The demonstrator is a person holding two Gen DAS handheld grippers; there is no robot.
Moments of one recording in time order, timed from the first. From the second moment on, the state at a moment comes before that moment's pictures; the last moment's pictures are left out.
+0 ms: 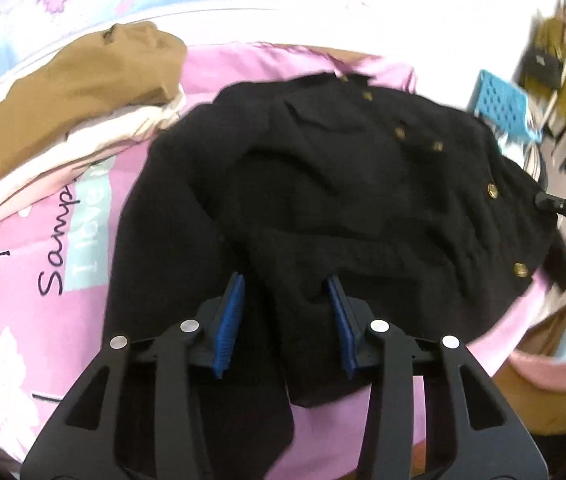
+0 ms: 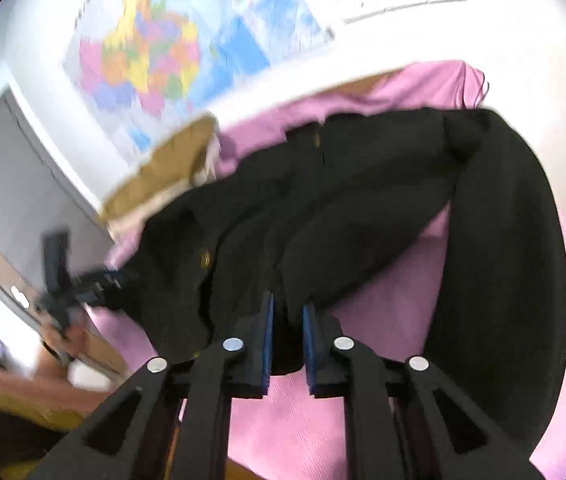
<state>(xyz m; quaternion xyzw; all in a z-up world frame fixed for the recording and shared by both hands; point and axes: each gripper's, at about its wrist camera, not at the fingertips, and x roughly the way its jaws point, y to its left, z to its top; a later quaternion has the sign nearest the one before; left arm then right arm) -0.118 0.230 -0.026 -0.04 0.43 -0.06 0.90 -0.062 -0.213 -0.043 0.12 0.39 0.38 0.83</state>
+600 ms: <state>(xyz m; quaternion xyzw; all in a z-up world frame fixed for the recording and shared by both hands) -0.067 0.280 -0.031 -0.13 0.45 0.02 0.88 -0.032 -0.157 -0.028 0.06 0.35 0.39 0.85</state>
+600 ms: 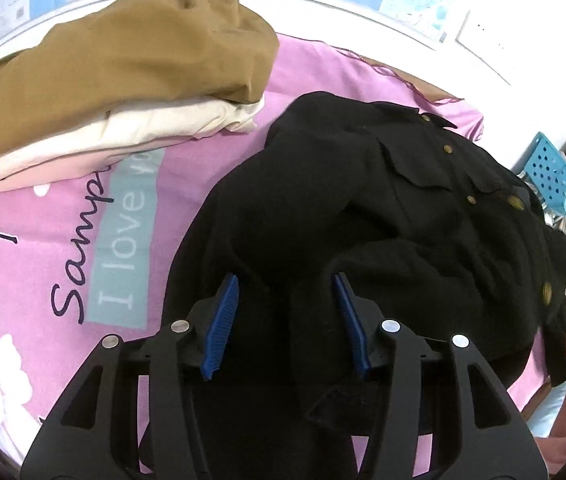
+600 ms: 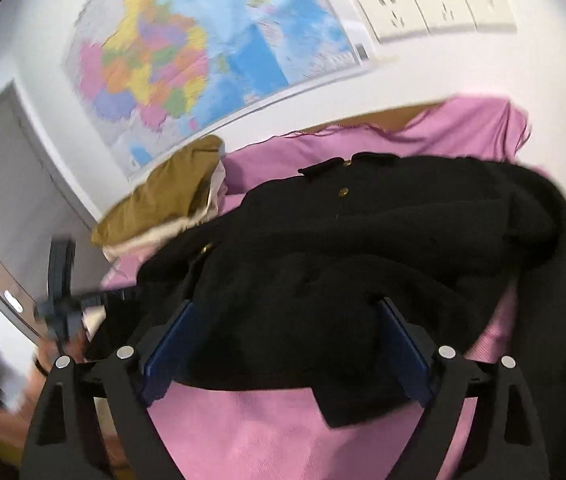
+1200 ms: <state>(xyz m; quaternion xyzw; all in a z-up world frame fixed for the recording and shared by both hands) -0.057 0.276 -0.034 -0.12 0.45 0.02 0.88 -0.060 -0.148 -0.090 -0.08 0.36 0.25 0.89</state>
